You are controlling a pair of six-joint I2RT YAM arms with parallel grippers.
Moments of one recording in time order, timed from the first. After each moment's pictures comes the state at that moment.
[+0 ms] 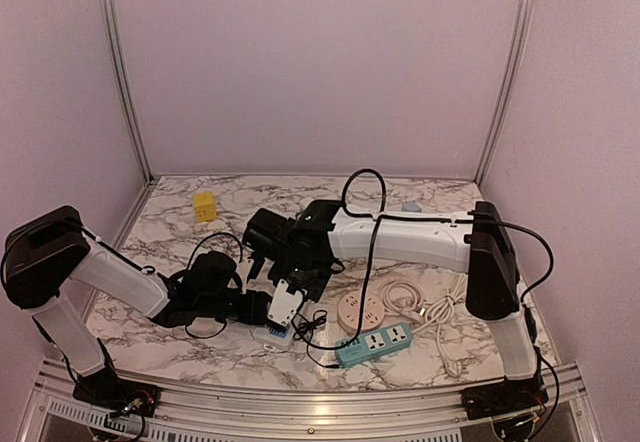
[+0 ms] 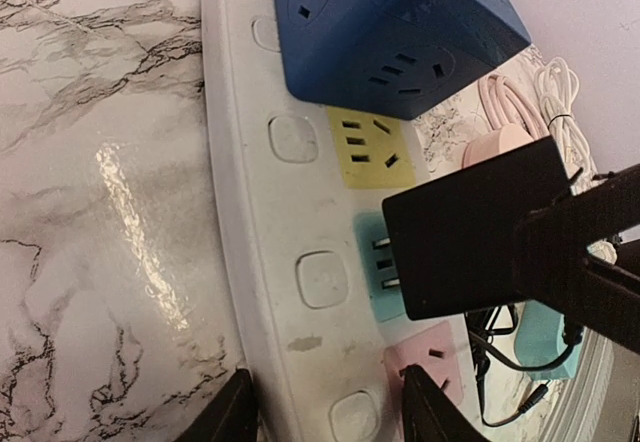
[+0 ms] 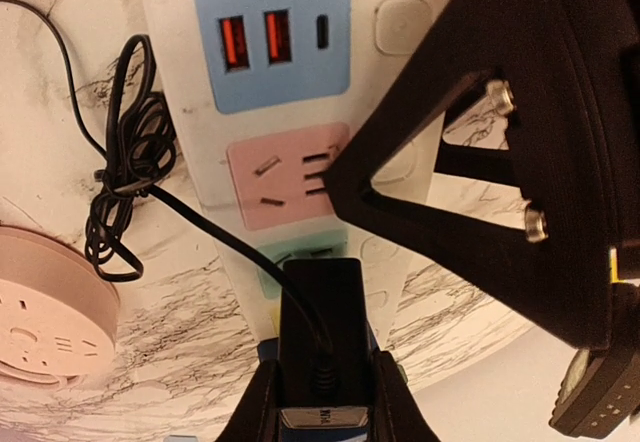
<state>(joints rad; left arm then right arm) -0.88 1.66 0.52 0.48 0.17 -0.61 1.15 2.22 1.96 -1.04 0.27 -1.61</state>
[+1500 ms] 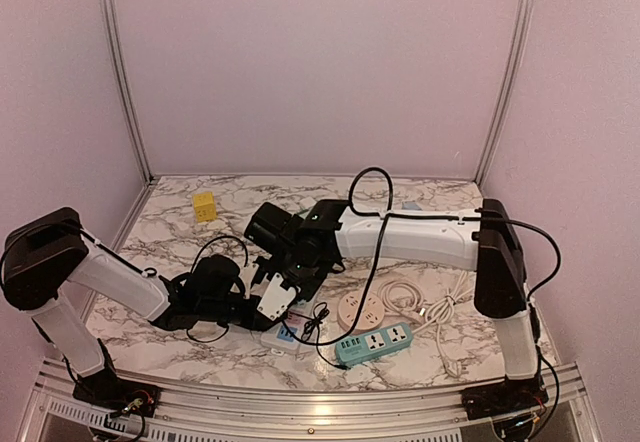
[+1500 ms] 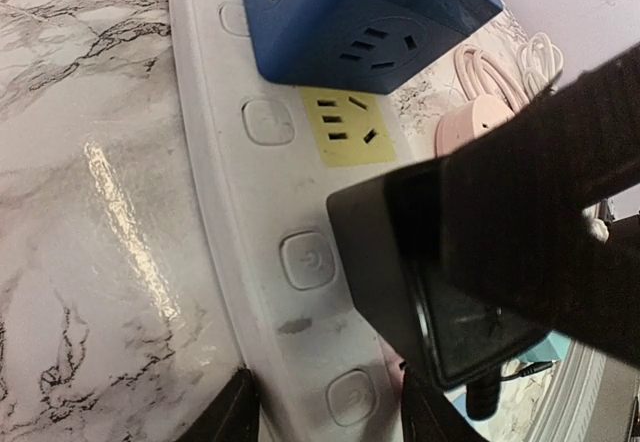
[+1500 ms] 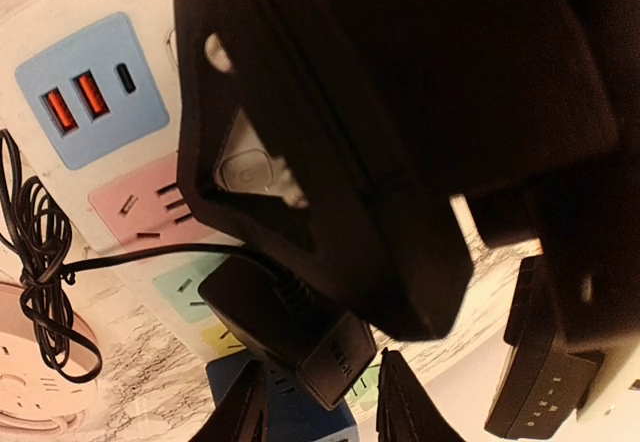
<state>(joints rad) -0.91 1.65 0.52 0.46 0.18 -0.60 1.14 2.17 1.90 -0.91 0.23 -1.52</state>
